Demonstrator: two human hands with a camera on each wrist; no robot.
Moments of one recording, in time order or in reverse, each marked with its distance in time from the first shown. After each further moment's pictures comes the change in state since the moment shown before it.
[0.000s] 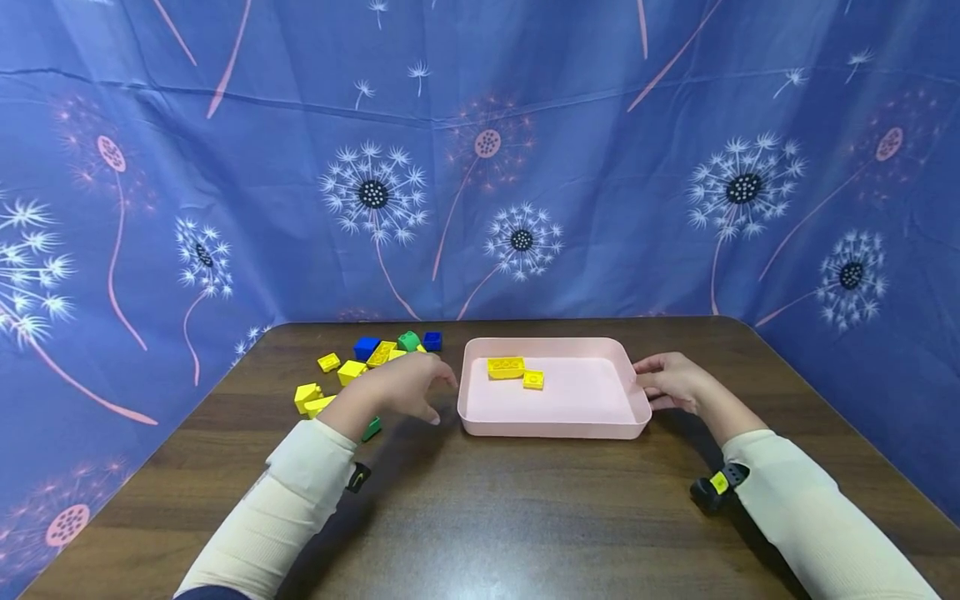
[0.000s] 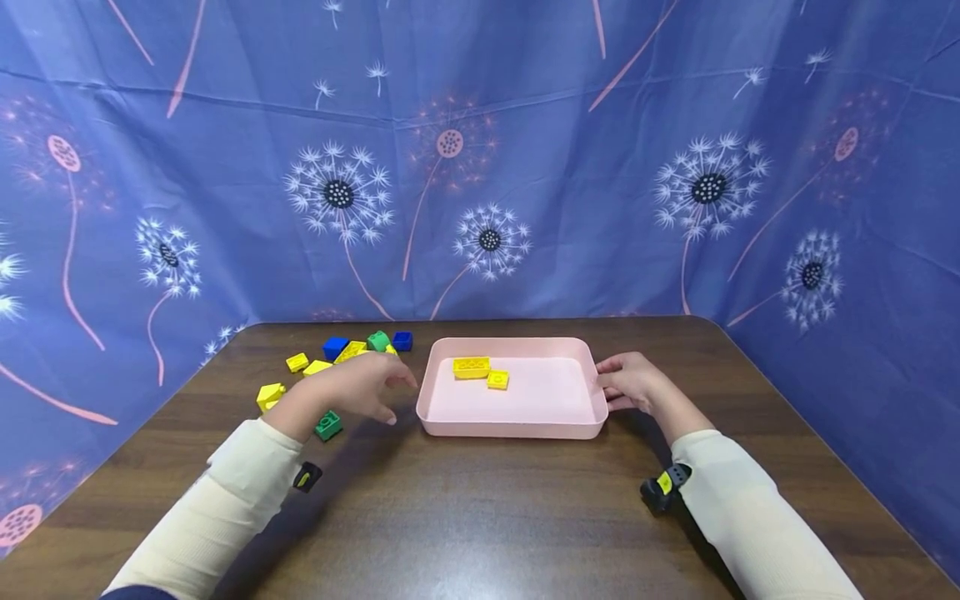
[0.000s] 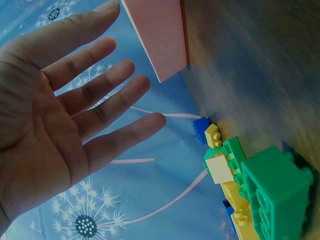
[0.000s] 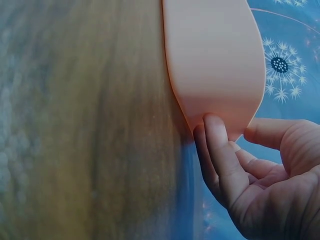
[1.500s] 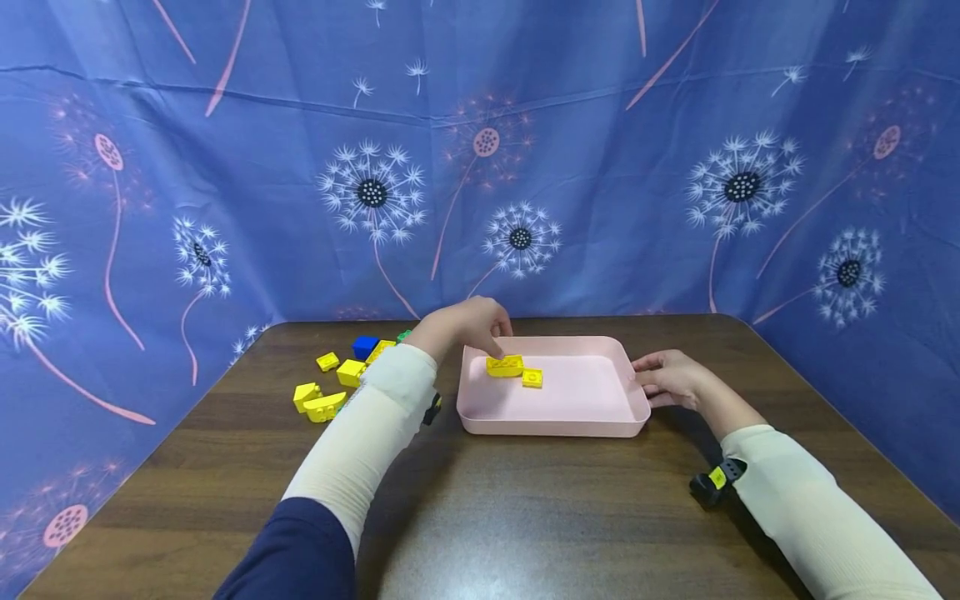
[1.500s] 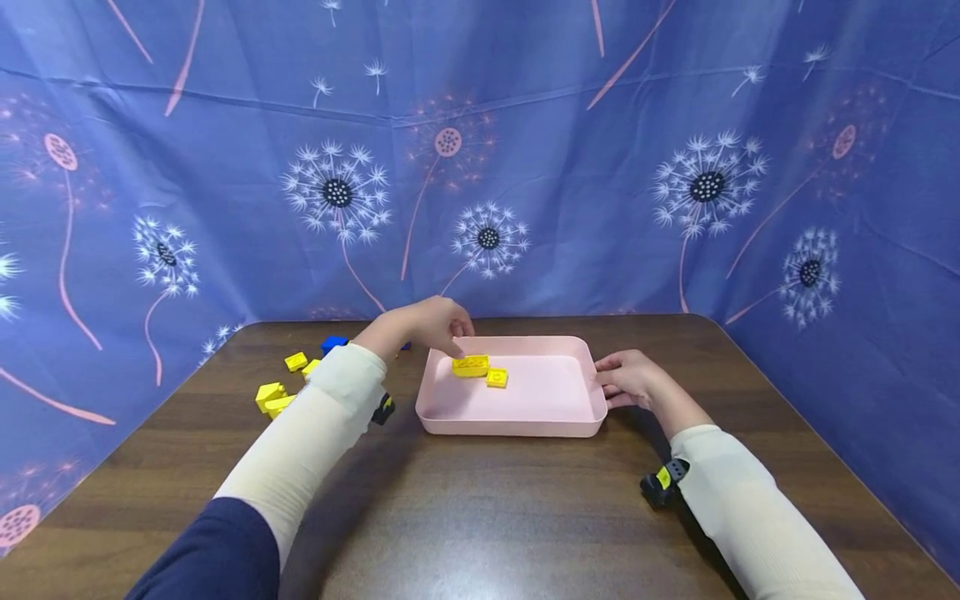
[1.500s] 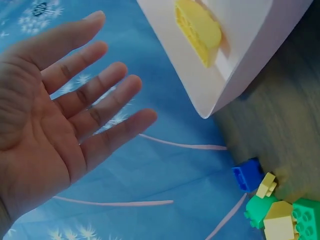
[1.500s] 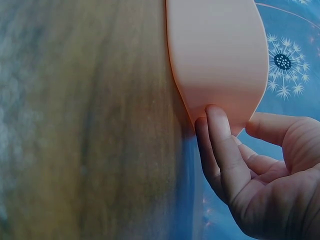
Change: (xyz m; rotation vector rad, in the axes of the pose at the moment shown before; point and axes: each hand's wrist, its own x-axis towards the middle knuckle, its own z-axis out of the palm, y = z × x) left_hand 0.112 0.034 -0.037 0.045 -0.030 -0.010; right_hand 0.002 -0.001 -0.003 -0.007 -0.018 0.021
